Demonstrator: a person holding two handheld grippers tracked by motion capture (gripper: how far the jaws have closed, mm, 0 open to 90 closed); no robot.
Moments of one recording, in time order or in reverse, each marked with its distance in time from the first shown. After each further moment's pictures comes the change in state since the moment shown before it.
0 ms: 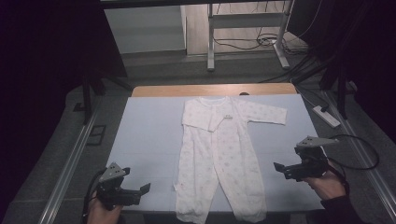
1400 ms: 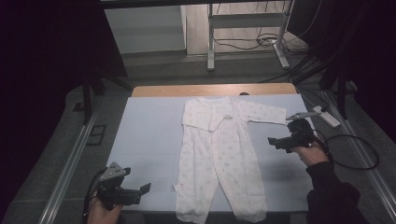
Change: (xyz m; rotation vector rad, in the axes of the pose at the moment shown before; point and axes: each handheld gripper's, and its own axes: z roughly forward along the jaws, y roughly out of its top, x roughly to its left) left arm 0.001 0.001 0.001 0.010 -0.007 -0.008; right arm -0.050 0.049 0.059 0.043 -0.072 0.047
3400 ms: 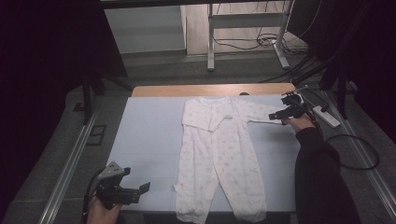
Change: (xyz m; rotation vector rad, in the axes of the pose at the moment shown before) left arm 0.005 0.000 0.000 -0.003 -0.025 -0.027; right arm -0.085 0.057 0.090 0.144 -0.120 0.119
